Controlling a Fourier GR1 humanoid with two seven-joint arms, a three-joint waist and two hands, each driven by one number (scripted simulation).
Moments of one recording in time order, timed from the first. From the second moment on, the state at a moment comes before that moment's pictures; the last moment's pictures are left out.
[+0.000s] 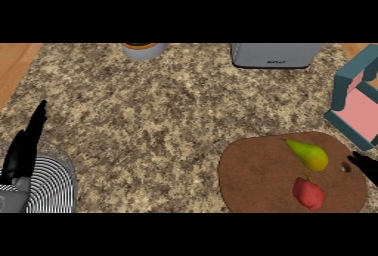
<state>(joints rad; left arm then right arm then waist) -0.09 0.47 -0.01 -1.30 -0.06 0.25 0.04 0.35 -0.99 0.18 -1.79 0.38 0.00 0.04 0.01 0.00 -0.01</state>
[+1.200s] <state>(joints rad) -0.09 0.43 0.11 -1.32 -0.14 0.15 0.05 0.10 -0.67 0.28 -1.77 0.62 0.37 0.33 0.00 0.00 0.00</state>
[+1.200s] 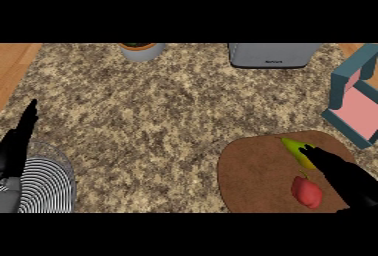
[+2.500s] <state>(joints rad) -0.10 0.38 0.17 -1.34 -0.21 0.10 0.06 0.06 -0.46 0.31 -1.68 0.94 0.35 0.33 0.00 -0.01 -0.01</state>
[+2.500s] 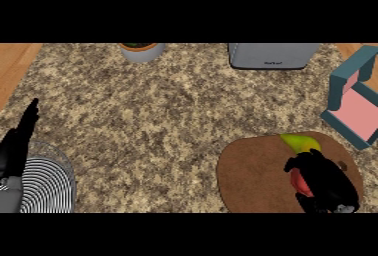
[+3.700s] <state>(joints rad) -0.07 0.37 0.21 -1.36 -0.21 0.08 0.05 -0.04 -0.87 -0.36 -1.17 0.62 -0.01 -0.44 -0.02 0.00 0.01</state>
